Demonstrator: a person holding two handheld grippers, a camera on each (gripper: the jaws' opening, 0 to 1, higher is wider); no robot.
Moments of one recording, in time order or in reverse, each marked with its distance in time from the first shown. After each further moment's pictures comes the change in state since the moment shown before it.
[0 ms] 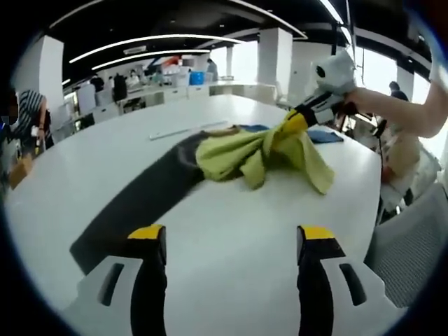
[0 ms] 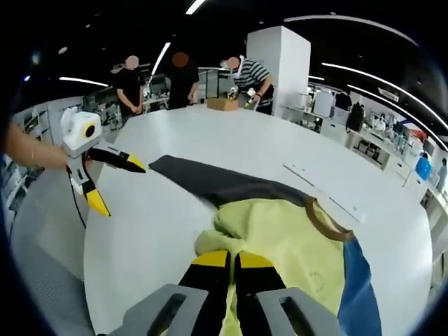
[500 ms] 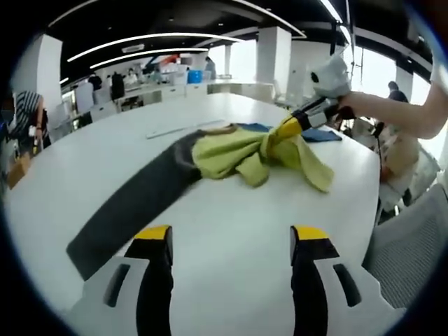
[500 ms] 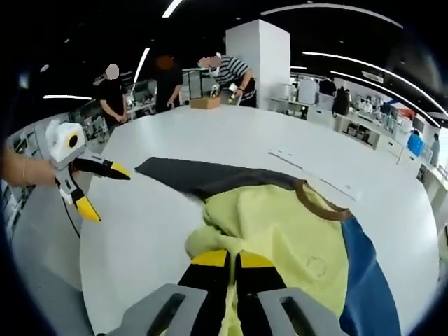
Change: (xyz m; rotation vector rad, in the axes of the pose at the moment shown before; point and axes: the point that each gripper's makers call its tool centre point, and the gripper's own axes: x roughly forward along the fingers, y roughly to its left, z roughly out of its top) left arm 0.004 -0.004 0.001 -0.001 0.007 -0.012; right arm 0.008 -0.012 -0.019 0.165 -0.009 -0.037
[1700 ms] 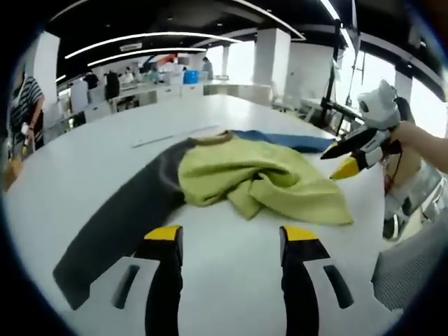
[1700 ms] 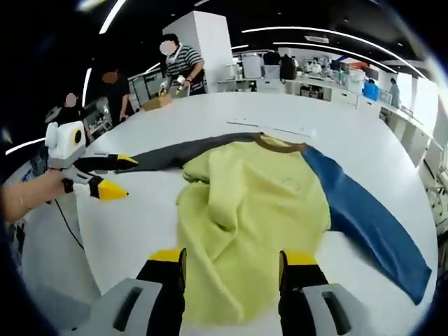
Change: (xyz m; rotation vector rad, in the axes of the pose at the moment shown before) left arm 0.057 -0.010 0.030 0.002 0.004 -0.029; right arm -0.068 0.012 -0.081 0.265 0.106 -0.206
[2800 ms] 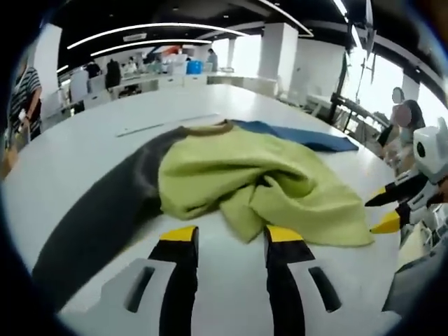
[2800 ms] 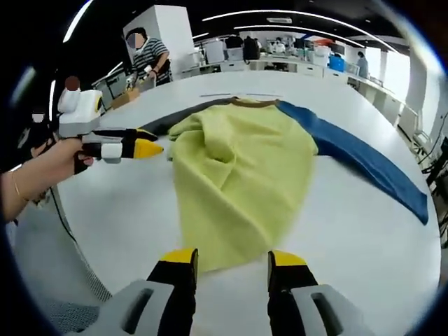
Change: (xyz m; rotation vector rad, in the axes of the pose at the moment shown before) left arm 0.067 -0.006 -0.002 -0.058 0.041 0.010; right arm -0.011 0.026 -0.076 0.144 0.079 -0.138
